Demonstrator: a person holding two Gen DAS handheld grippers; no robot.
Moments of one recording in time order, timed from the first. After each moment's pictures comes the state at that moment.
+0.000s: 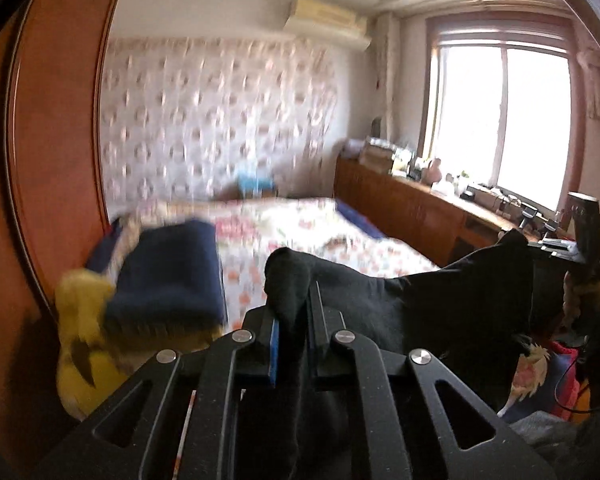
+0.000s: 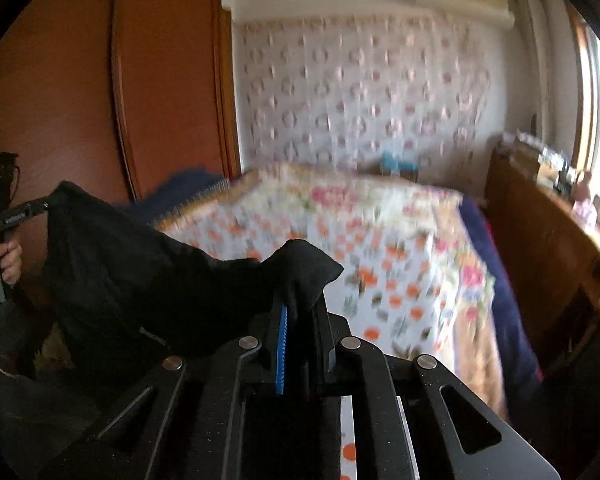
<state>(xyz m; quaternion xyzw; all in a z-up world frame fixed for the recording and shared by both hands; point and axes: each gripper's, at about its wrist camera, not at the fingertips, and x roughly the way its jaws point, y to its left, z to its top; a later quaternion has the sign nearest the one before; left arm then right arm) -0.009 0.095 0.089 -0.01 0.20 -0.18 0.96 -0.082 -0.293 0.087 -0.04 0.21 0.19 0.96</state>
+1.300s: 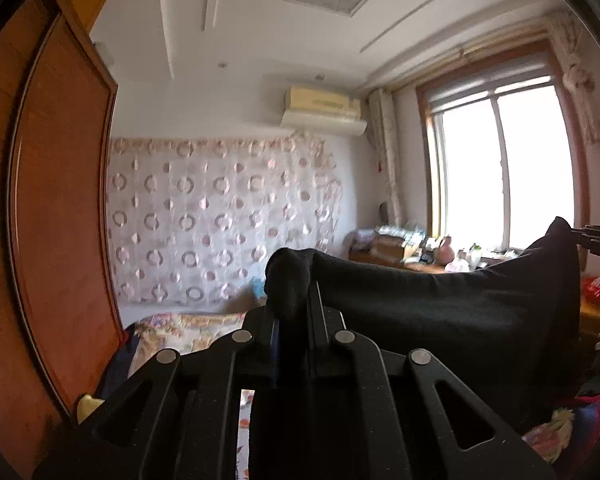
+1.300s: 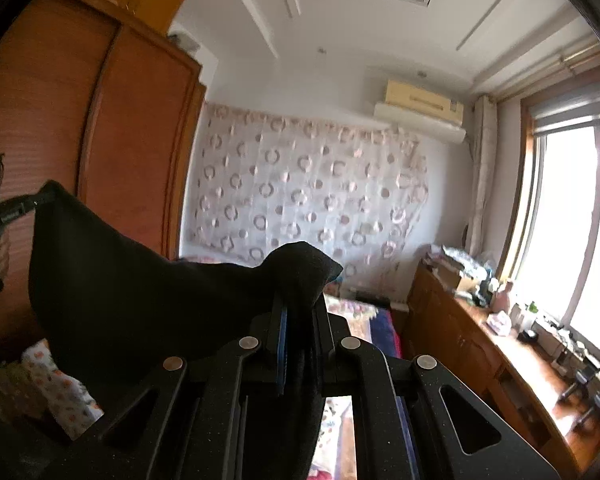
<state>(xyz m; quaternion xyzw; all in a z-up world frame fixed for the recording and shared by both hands) 0.054 0.080 0.192 0.01 0.05 -0.15 0.99 -0.145 -0.284 0.245 -0.11 0.07 0.08 0.99</state>
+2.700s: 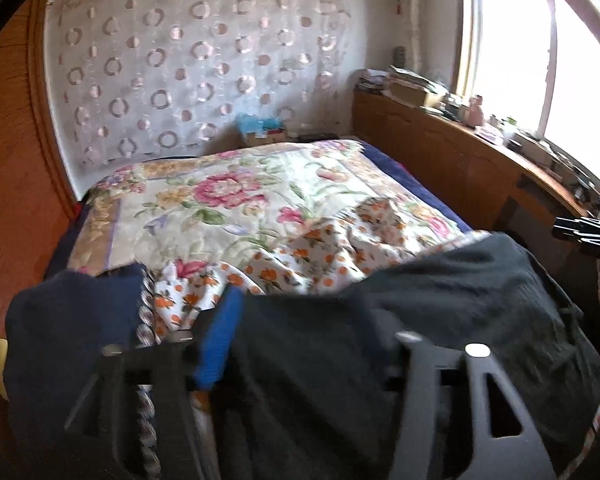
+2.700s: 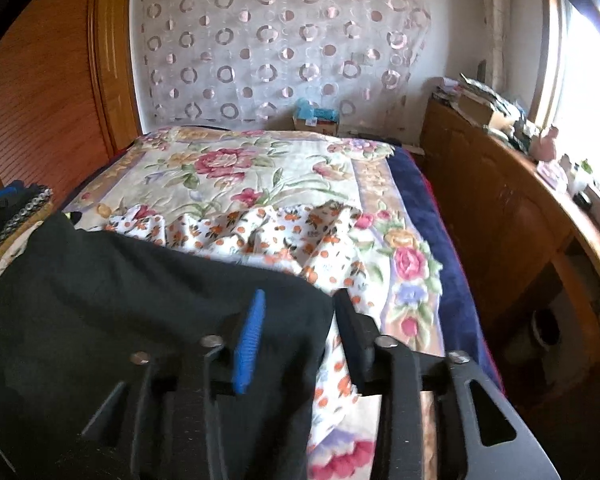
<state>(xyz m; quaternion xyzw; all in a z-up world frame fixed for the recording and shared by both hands) 0.317 -0.011 -0.004 0.04 0.33 -0.17 0.93 0.197 -0.285 0.147 -0.03 0.32 0.05 0.94</state>
